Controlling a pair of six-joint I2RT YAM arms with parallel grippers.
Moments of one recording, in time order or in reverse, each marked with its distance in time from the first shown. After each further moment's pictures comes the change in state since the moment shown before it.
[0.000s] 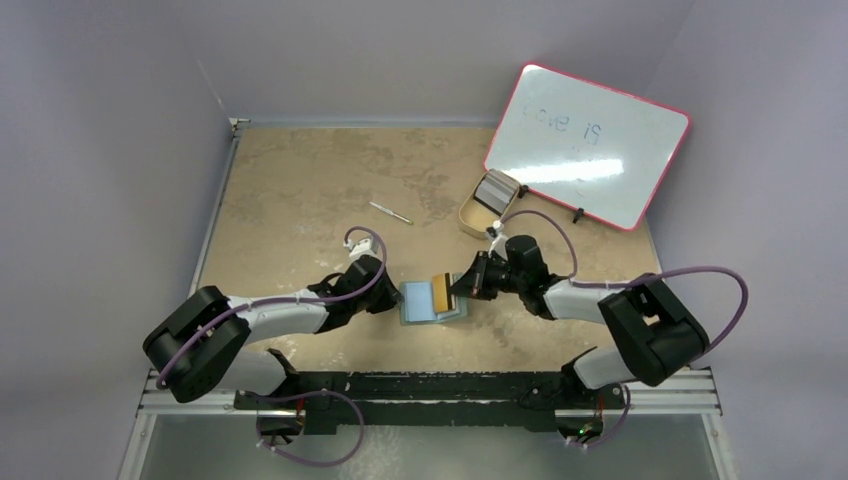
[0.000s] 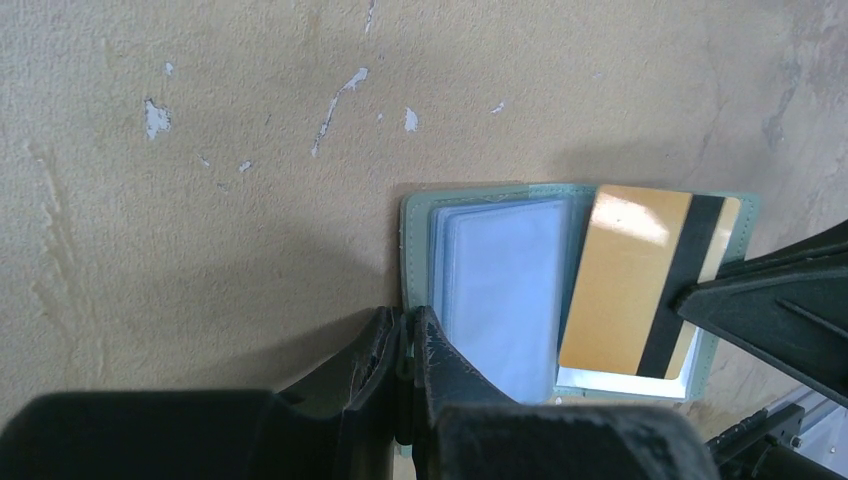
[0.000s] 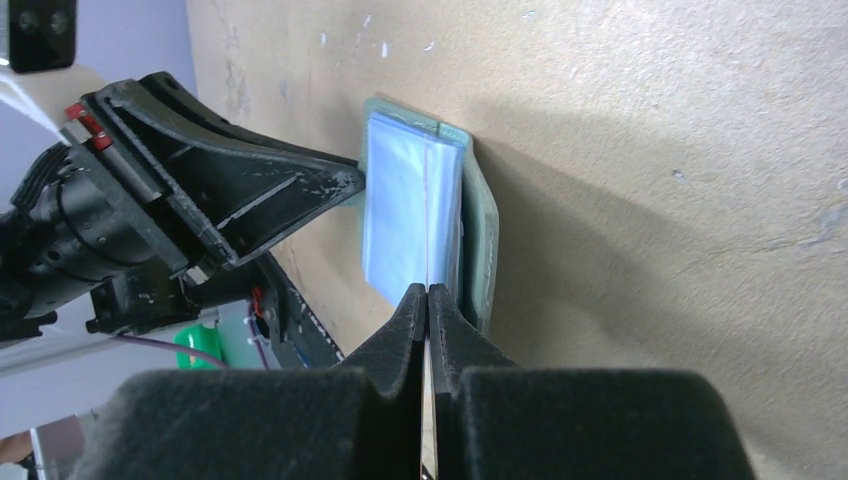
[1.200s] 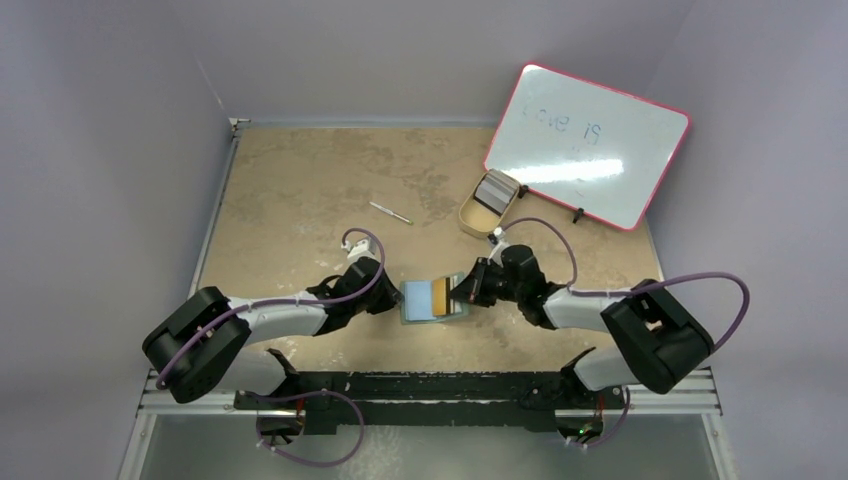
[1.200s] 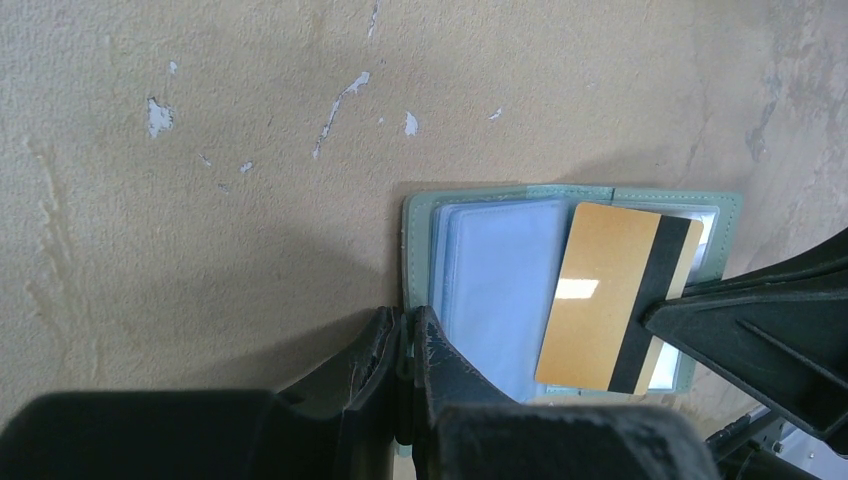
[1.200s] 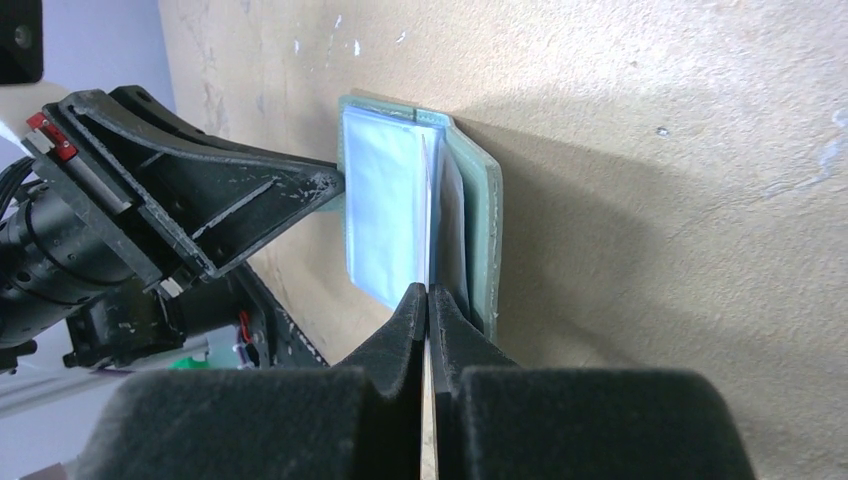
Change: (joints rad) left arm 0.000 -0.003 -0.024 0.044 -0.008 -0.027; right arm 0.074 -0.056 -0.050 0.004 0.138 0.064
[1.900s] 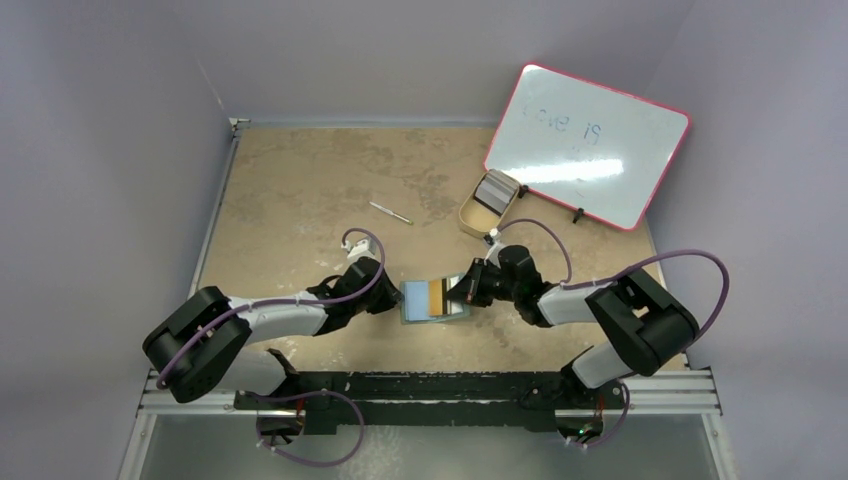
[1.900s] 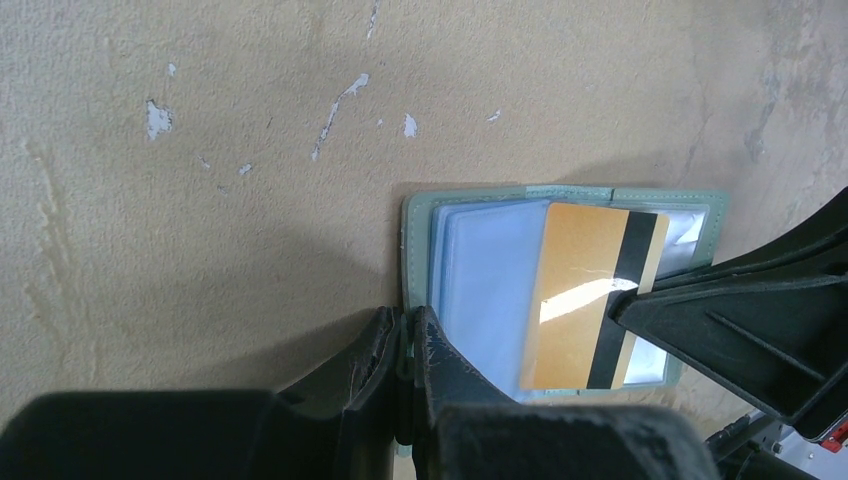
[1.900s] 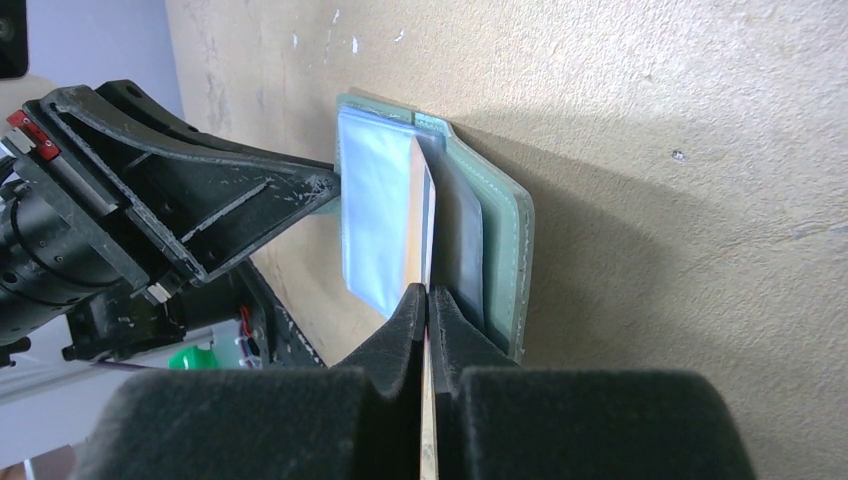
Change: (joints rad) left arm 0.000 0.002 -0.001 0.004 0.000 0.000; right arm 0.000 0.099 -0.002 0.108 -0.036 0.005
